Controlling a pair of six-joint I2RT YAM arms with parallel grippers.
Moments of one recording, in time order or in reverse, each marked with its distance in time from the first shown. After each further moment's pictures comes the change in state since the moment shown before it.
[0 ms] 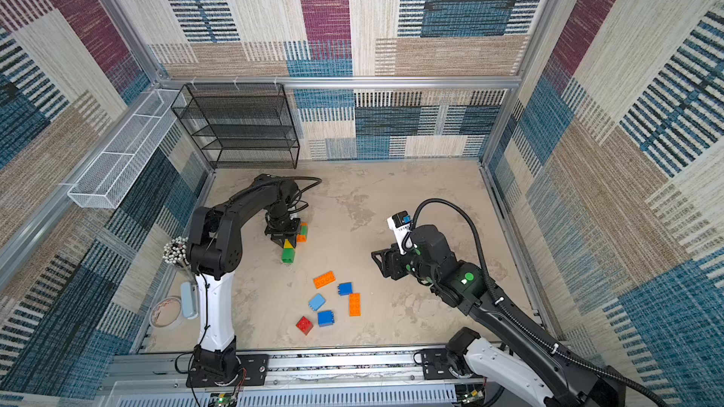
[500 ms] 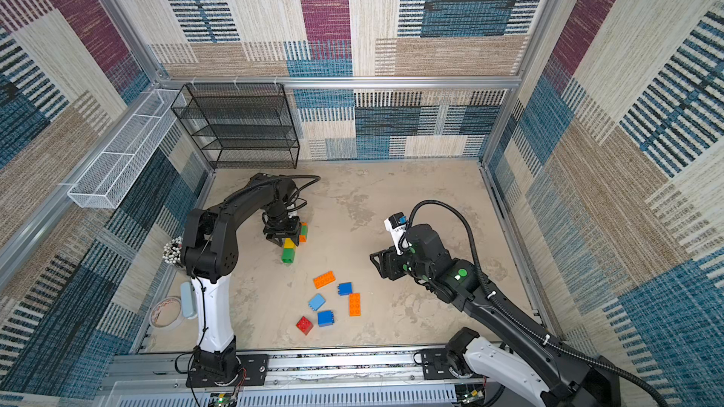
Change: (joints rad) left arm 0.001 -0.110 -0.057 0.018 0.024 0.023; right arm 0.015 0.072 -0.008 0.004 -0.014 0.031
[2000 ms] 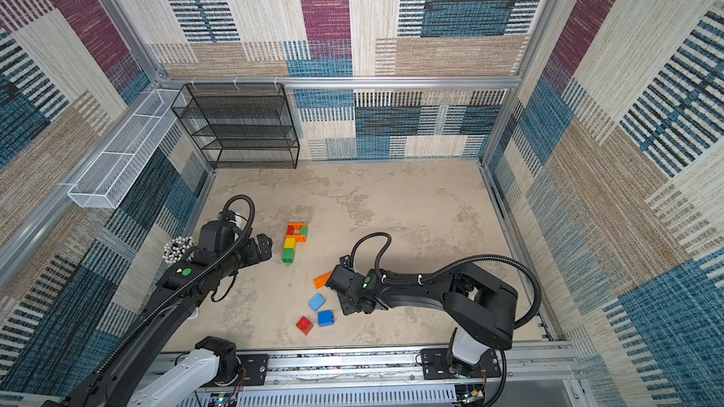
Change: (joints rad) left arm -0.002 -1.185 -0.905 0.639 -0.234 -0.285; right arm 0.442 0.703 0.103 0.024 0.319 0.342
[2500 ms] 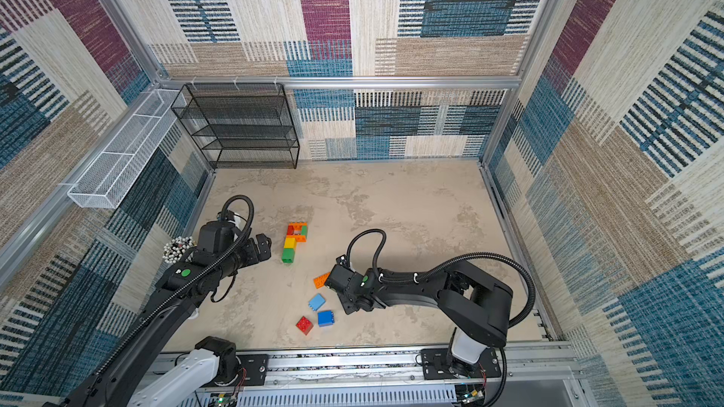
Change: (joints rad) left arm 0.000 -0.008 0.000 -0.001 -0.009 0.000; right arm -0.006 0.033 0.008 0.007 0.033 -0.092
